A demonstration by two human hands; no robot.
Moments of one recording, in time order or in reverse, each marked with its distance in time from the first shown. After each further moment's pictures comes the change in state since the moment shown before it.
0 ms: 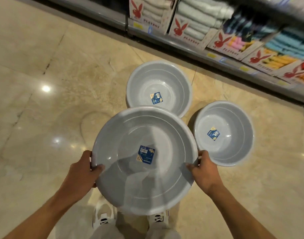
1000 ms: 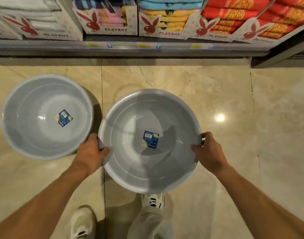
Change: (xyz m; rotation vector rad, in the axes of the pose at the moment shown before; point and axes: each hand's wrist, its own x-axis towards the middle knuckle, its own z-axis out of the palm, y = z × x) left_hand 0.100 0.291 0.305 0.371 -0.145 0.168; right_hand 0.188 0.236 -0.226 0.173 0.100 0.241
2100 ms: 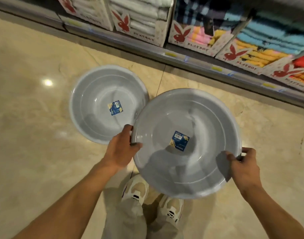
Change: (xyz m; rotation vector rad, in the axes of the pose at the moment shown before) left_hand -0.004 -0.043 -0.068 -0.226 0.102 -0.005; right_hand -0.005 -0.101 0.028 0.069 0.151 -0.062
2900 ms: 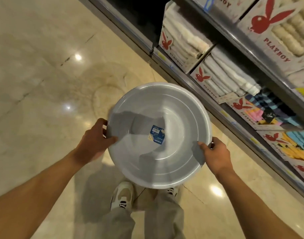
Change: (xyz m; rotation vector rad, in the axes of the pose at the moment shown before) left_hand -0.011 -0.122 -0.205 -0.269 0.258 -0.276; right_hand -0.051 -0.261 0.134 -0.320 -0.339 -0.451
